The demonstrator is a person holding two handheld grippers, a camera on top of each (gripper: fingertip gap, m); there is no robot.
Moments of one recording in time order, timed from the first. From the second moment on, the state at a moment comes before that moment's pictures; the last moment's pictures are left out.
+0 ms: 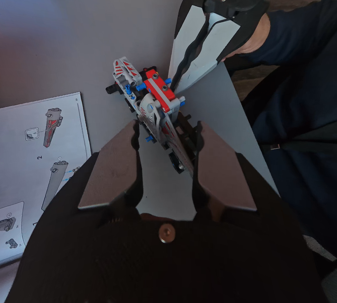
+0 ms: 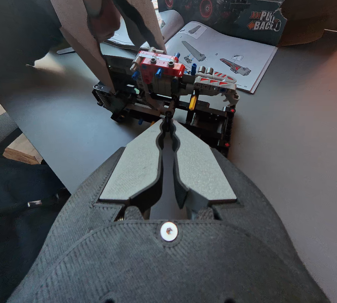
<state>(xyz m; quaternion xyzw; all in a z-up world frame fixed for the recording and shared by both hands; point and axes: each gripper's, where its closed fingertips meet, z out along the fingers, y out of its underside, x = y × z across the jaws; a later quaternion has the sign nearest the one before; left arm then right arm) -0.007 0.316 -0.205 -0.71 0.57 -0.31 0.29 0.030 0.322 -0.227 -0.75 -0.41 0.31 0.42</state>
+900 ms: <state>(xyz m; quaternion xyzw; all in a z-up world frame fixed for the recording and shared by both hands) -0.004 0.312 -0.213 -0.77 0.50 -0.26 0.30 0.025 0.322 -0.228 -0.77 -0.39 0.30 0.42</state>
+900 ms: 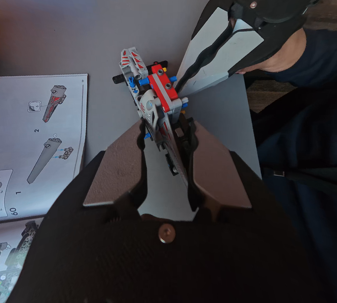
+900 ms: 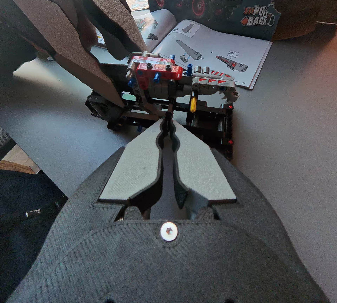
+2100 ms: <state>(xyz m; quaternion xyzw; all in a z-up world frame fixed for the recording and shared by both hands) 0.000 0.315 -0.209 -0.77 0.46 -0.27 0.34 0.031 0.316 -0.221 -0.75 -0.39 0.25 0.47</state>
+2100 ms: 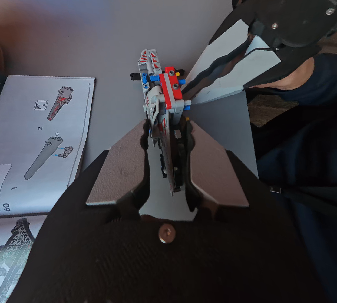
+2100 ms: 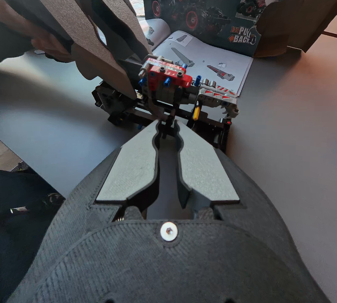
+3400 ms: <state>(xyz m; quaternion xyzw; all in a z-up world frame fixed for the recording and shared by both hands) 0.000 0.322 -0.203 -0.78 0.45 -0.26 0.36 0.031 0.327 -0.222 -0.76 -0.39 0.22 0.48</state>
